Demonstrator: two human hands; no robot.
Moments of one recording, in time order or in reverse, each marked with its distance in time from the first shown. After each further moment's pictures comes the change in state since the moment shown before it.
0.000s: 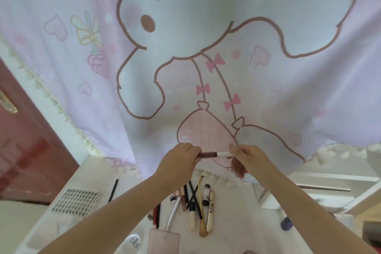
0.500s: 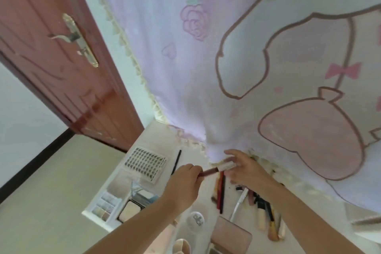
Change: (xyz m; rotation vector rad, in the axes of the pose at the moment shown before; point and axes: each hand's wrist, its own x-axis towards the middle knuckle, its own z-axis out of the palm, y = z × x) left_hand -0.118 -0.132 0.023 -0.071 -0.259 -0.528; right_hand 0.070 0.054 0.183 -0.089 -0.411 0.194
